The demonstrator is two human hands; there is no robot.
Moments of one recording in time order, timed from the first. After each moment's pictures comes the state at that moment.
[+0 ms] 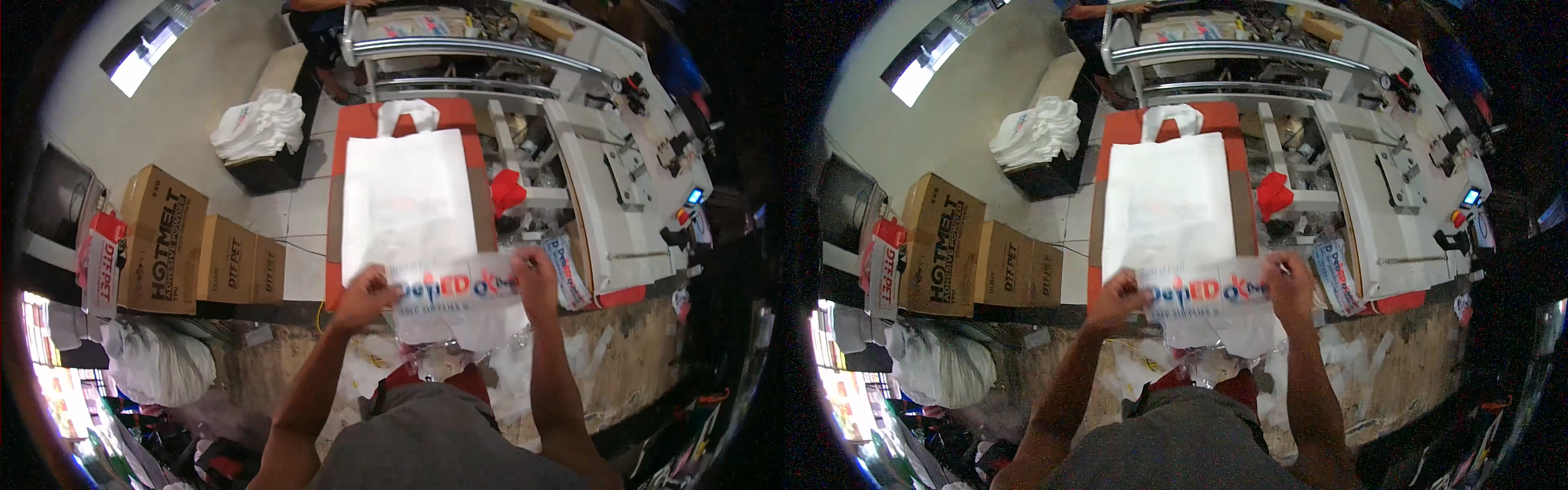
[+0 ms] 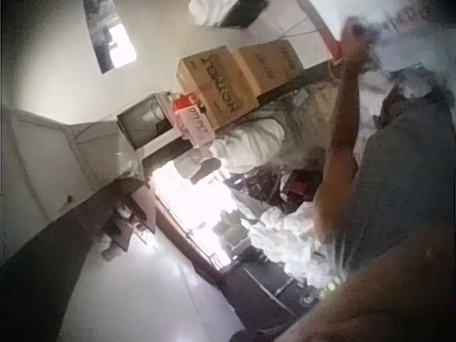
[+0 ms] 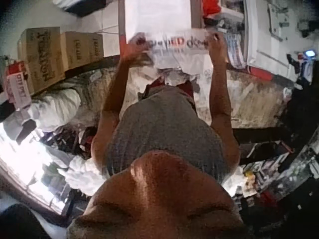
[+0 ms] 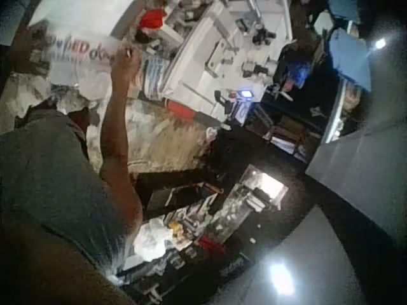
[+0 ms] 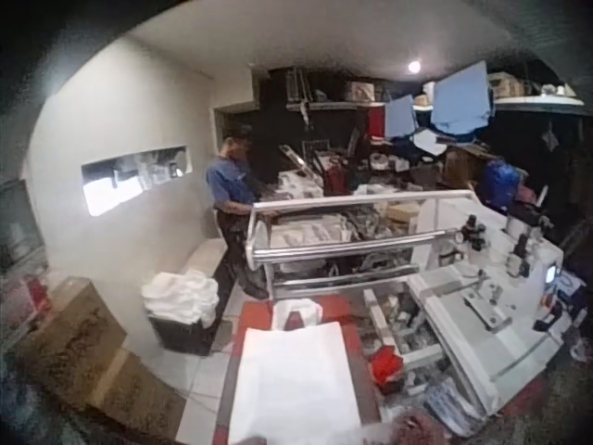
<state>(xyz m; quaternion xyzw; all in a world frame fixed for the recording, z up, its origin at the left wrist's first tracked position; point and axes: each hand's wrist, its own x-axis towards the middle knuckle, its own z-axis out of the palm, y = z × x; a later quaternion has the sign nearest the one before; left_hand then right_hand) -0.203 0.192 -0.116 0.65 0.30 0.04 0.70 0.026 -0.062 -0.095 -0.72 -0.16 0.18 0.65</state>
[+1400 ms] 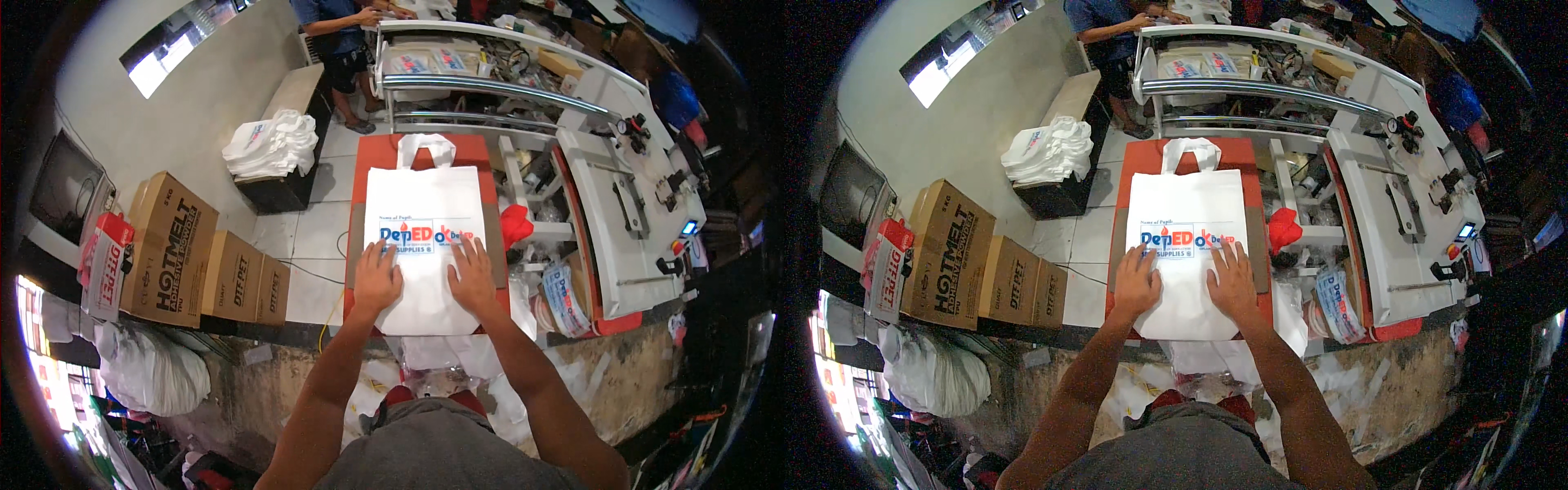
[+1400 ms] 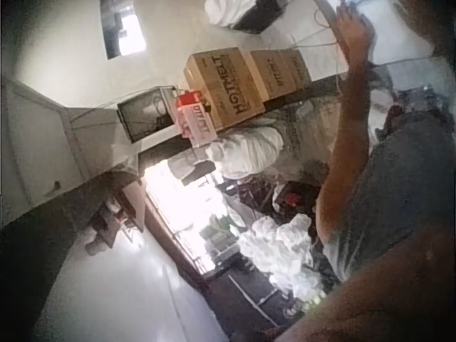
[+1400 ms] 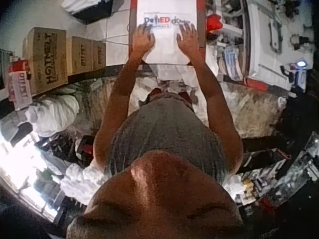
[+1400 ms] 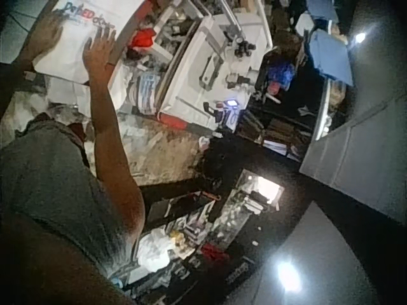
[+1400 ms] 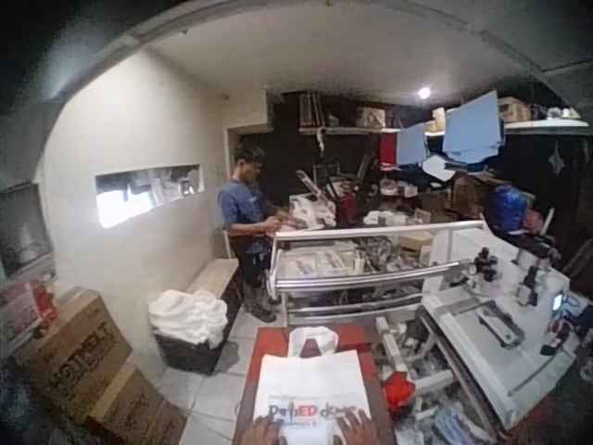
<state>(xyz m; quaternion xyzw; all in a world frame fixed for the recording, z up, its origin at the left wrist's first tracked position) -0.152 0.257 -0.172 0.93 0.22 0.28 0.13 0.010 0.074 -0.159 -0.84 -0.48 -0.06 0.24</state>
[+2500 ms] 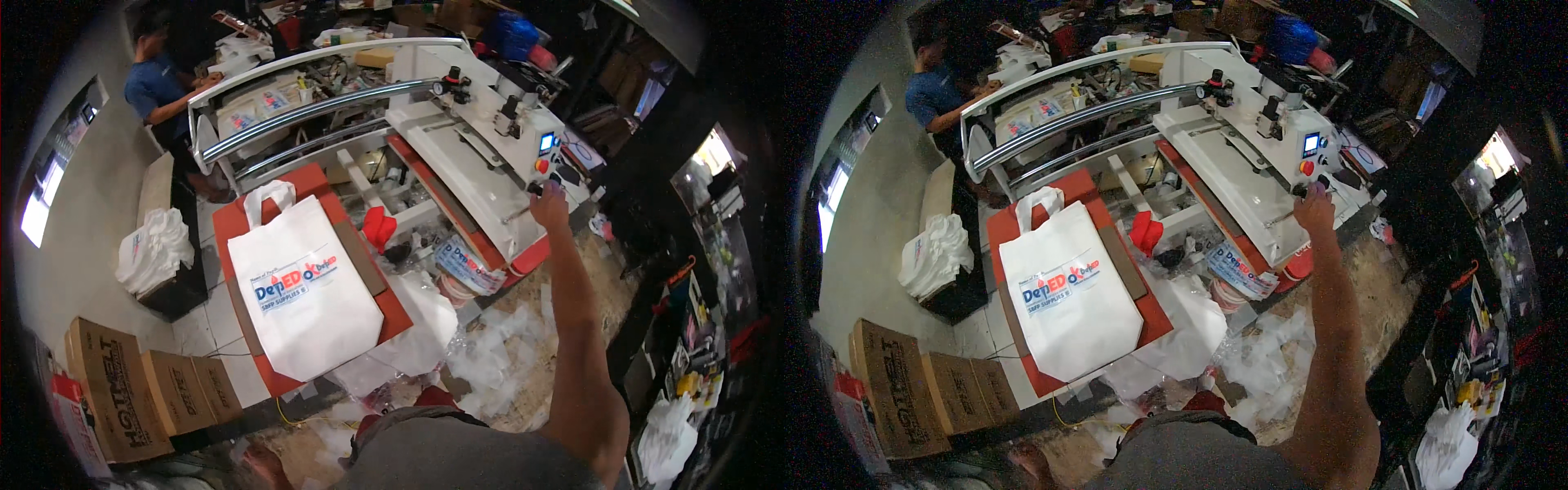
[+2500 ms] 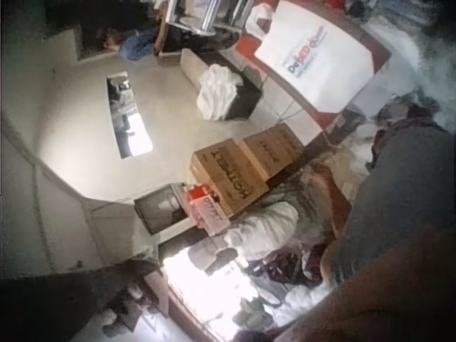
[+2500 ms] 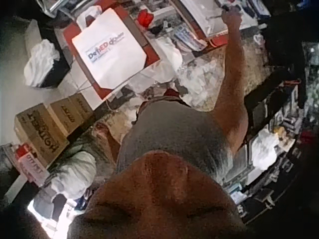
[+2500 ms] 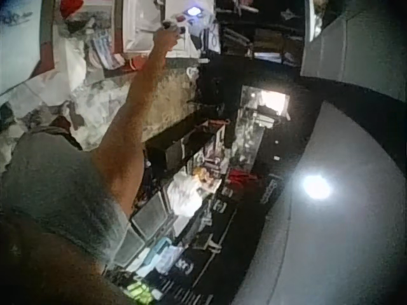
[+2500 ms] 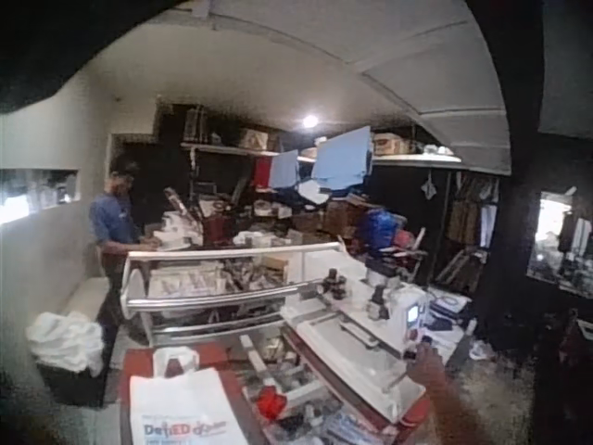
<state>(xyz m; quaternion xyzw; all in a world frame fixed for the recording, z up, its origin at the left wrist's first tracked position) -0.520 0.254 -0.336 0.74 0.66 0.13 0.01 0.253 -0.293 -0.032 -0.93 -0.12 -0.33 0.03</state>
